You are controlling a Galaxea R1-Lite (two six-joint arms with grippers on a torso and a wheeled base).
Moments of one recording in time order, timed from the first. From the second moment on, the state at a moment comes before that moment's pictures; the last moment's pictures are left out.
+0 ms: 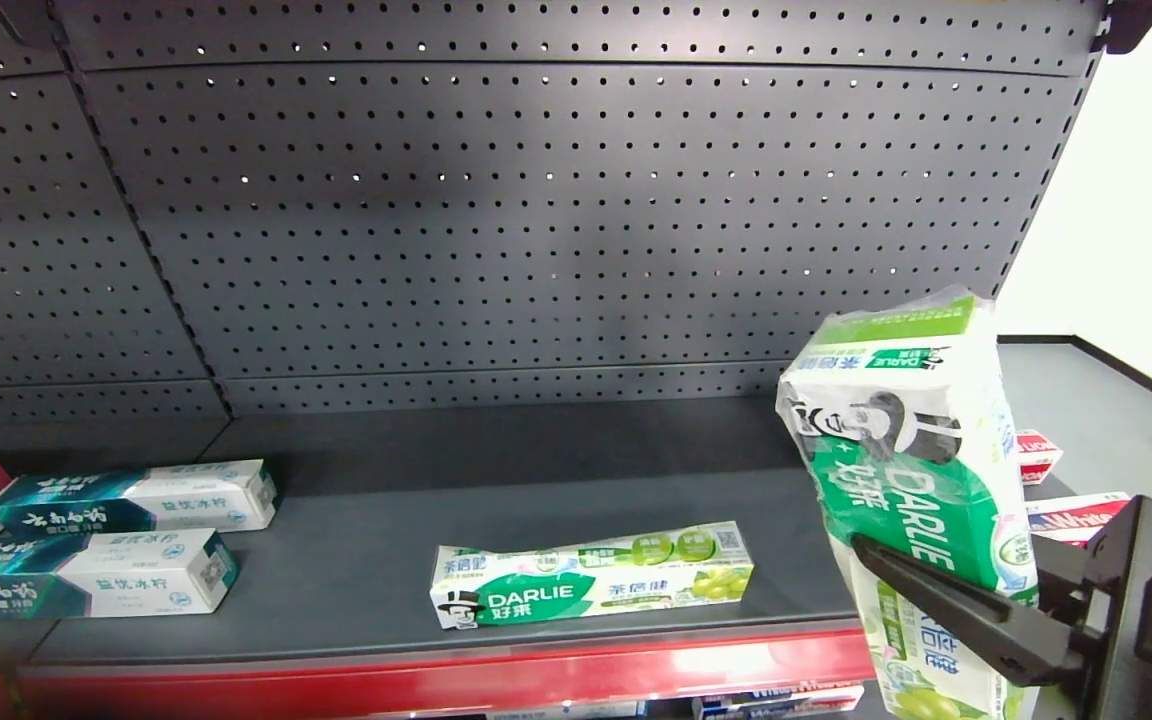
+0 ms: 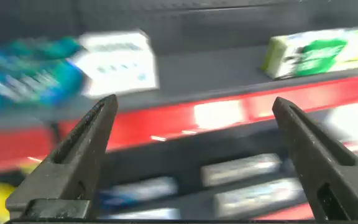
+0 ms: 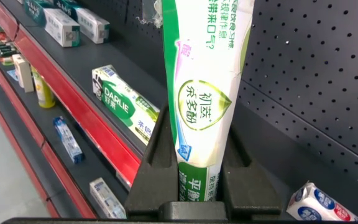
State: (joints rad) left arm 0.00 0.01 -0.02 -0.07 -0.18 -0.06; right arm 0.99 1.18 -0.36 -0.91 -0.15 -0.32
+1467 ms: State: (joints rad) left arm 0.02 0.03 0.00 -0.01 0.06 0.02; right arm 0.74 1.37 -0.54 -0.92 -0.15 -0.33
